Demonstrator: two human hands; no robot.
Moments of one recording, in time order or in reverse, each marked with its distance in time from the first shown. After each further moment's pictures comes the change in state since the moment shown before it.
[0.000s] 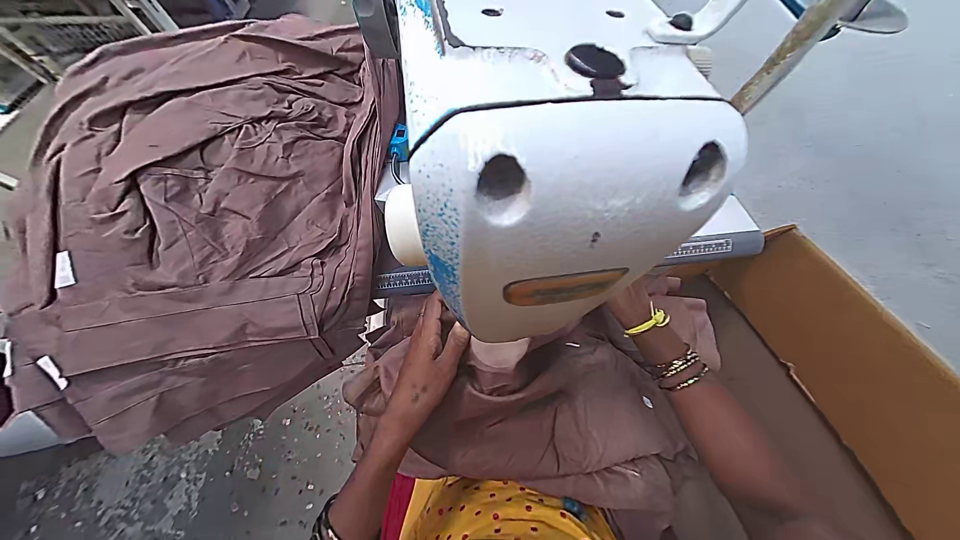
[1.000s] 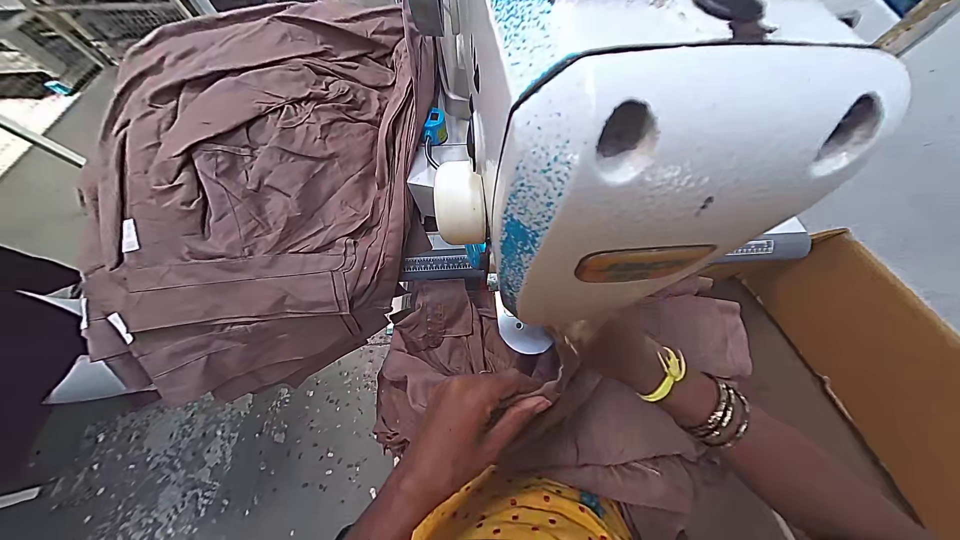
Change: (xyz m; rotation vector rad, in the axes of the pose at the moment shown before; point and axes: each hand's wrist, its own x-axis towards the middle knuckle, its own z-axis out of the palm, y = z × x) left_hand -0.058 0.007 -0.003 0.221 -0.189 0.429; right_hand -0.014 -0.097 -0.031 0.157 0.226 -0.544
